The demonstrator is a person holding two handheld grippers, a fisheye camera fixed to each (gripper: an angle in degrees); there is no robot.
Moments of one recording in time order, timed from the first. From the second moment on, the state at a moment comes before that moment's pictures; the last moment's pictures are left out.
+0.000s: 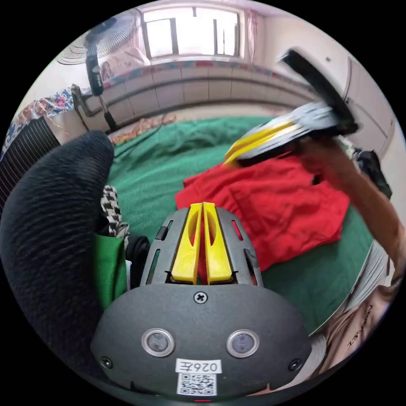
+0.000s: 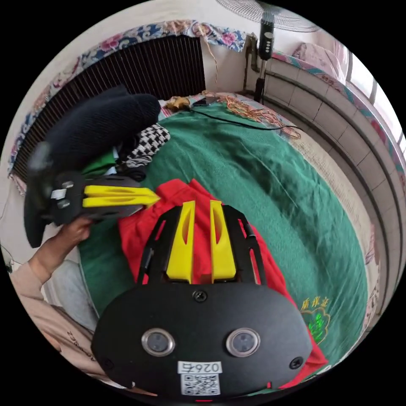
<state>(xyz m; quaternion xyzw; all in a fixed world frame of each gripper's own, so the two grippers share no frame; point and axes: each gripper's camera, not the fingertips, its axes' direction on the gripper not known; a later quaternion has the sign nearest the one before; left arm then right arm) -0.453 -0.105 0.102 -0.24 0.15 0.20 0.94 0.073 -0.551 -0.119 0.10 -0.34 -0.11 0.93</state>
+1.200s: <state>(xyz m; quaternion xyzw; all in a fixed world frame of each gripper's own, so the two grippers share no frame) 0.357 -0.361 0.078 -0.31 0.51 0.35 0.72 0.457 0.320 0.102 0.15 -0.34 0.64 0.67</state>
